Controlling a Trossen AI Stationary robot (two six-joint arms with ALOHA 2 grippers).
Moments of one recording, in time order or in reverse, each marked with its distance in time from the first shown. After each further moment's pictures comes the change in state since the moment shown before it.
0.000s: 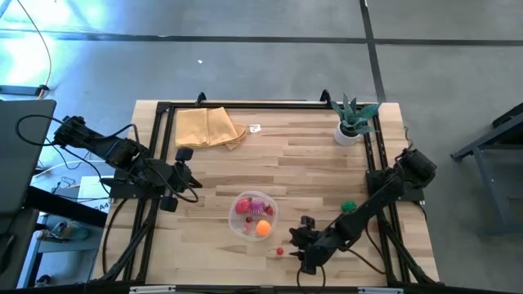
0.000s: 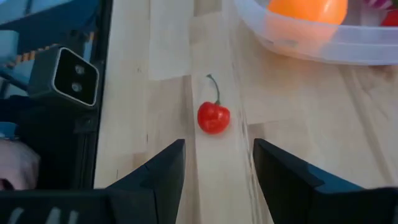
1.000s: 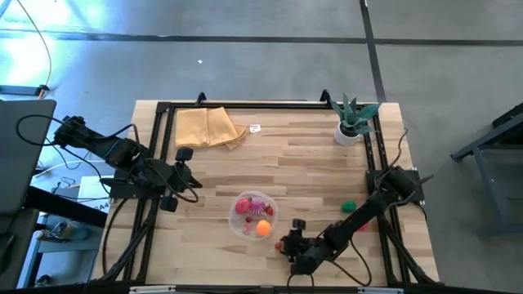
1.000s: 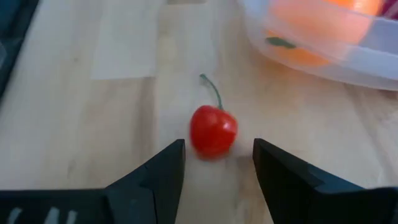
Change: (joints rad) left arm 0.000 0.000 0.000 0.000 0.000 0.000; right arm 0.004 0.236 0.071 0.122 0.197 -0.129
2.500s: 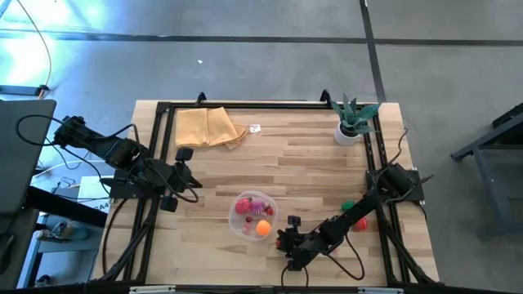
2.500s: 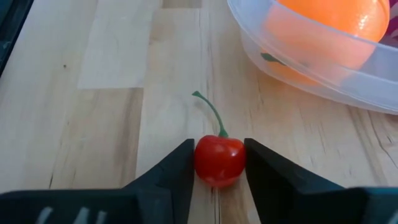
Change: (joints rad) left arm 0.000 0.000 0.000 0.000 0.000 0.000; right arm -0.066 -0.003 0.000 0.012 -0.093 -0.084
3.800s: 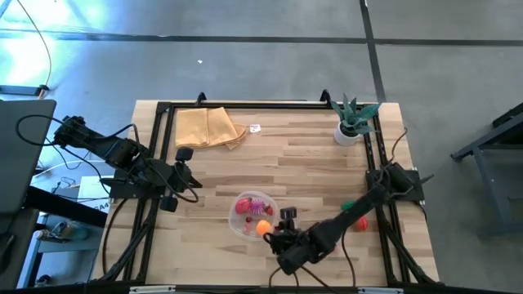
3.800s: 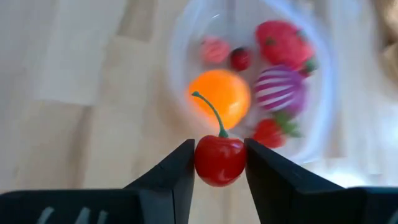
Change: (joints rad) left arm 0.000 0.000 0.000 0.000 0.000 0.000; right arm -0.023 0.000 0.498 -0.800 0.139 -0.172
